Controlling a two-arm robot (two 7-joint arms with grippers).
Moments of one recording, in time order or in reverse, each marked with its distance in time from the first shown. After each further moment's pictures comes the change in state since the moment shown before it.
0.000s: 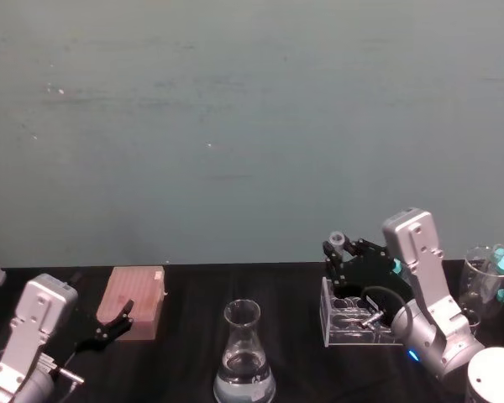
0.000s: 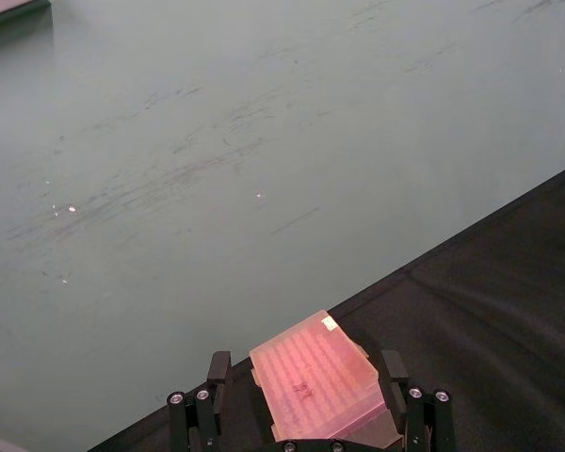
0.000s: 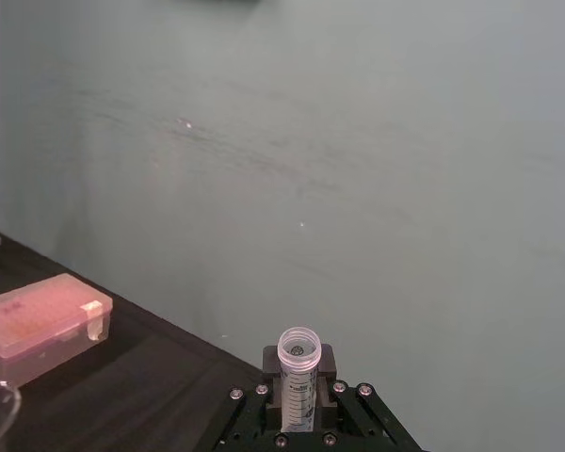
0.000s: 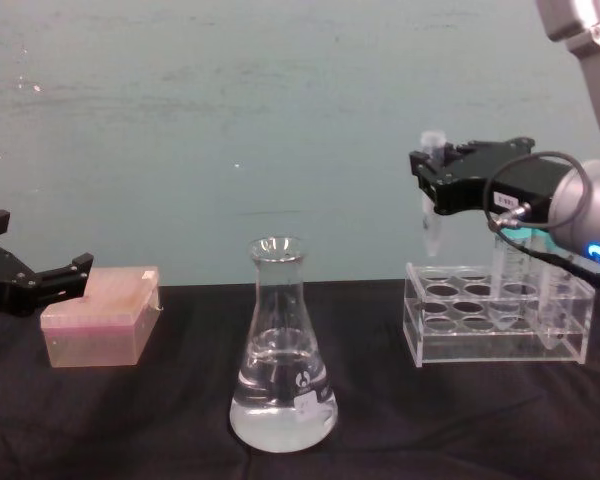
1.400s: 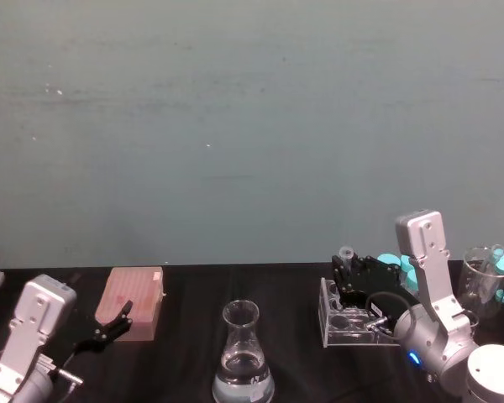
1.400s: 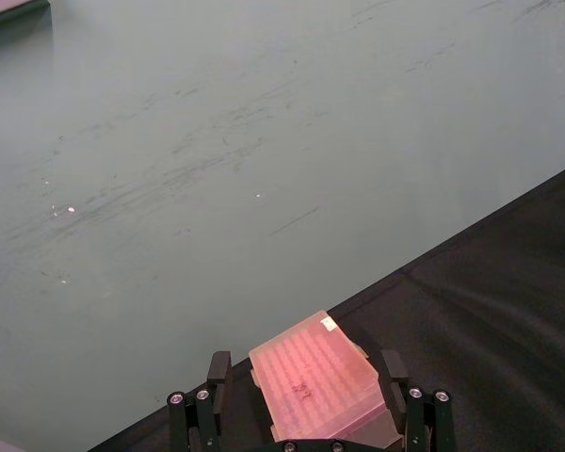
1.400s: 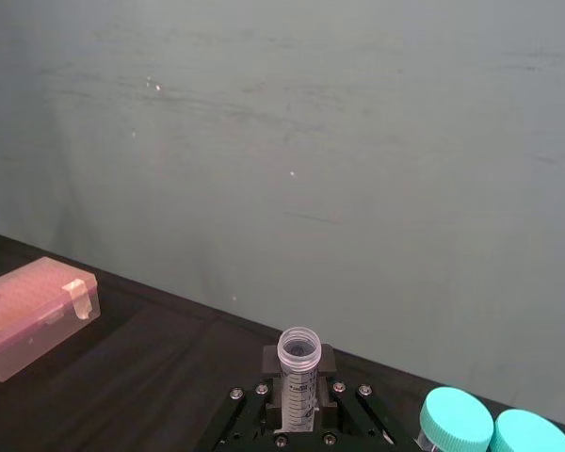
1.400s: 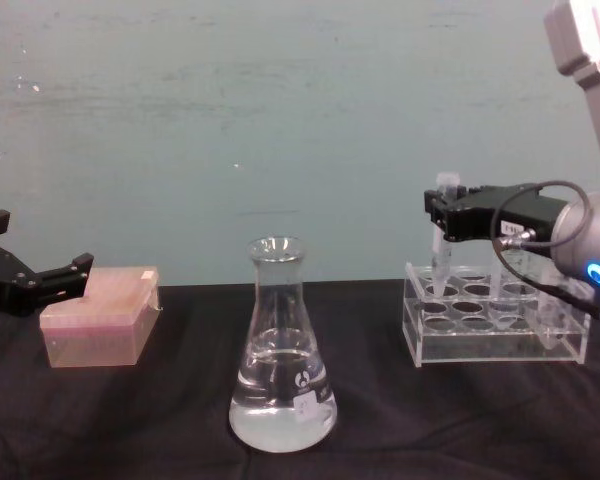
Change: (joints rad) left arm 0.000 0.000 0.000 0.000 0.000 0.000 0.000; right arm 0.027 -0.032 0.040 0.084 0.090 0.090 0.005
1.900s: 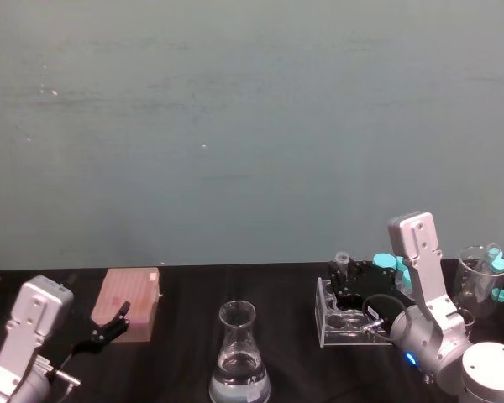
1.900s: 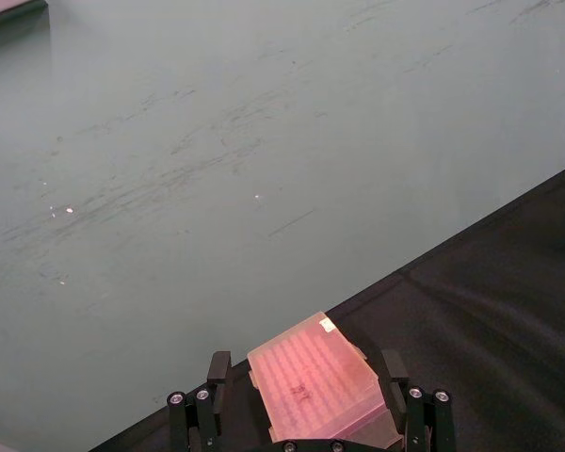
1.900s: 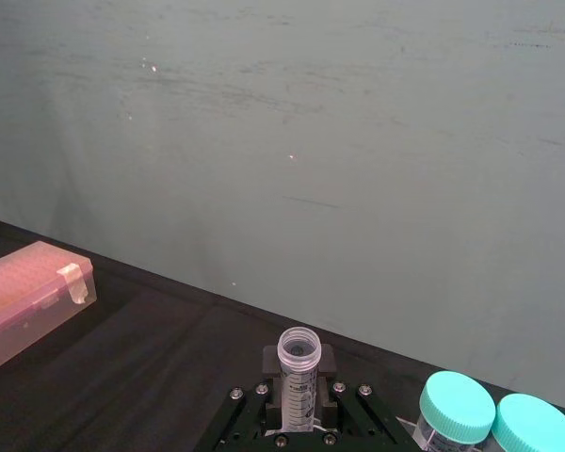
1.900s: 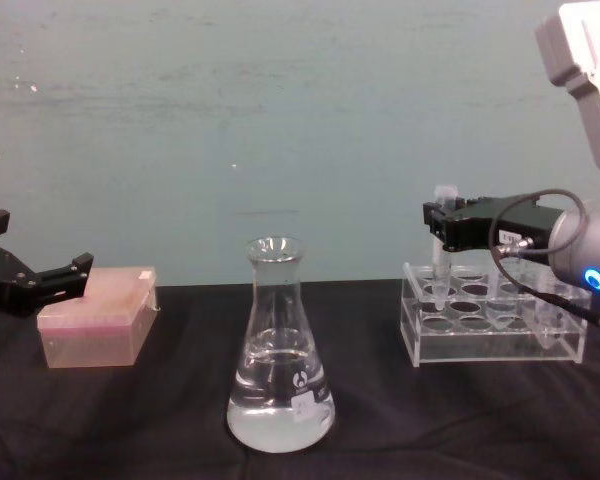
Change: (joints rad) left arm 0.000 0.000 0.000 0.000 0.000 0.000 0.000; right arm 0.014 0.004 -0.010 0.021 0.004 0.028 0.001
